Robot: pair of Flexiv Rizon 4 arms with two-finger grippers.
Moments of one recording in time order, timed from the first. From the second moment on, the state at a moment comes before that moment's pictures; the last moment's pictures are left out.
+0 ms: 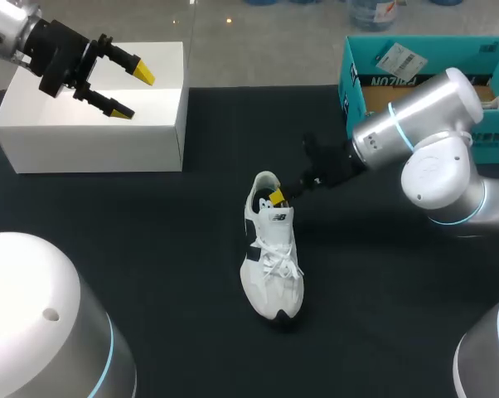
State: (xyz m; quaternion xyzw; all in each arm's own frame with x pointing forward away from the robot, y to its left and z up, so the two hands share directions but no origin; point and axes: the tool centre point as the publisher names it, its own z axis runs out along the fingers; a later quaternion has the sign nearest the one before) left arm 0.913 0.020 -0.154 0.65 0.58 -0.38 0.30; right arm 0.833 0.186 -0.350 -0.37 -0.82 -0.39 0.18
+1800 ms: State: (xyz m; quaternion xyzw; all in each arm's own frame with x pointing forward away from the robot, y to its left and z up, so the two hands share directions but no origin) left arm 0.913 0.020 -0.154 0.65 0.58 -0.38 0.30; right arm 0.849 0.191 -0.319 -0.57 -0.80 -0.19 0.02
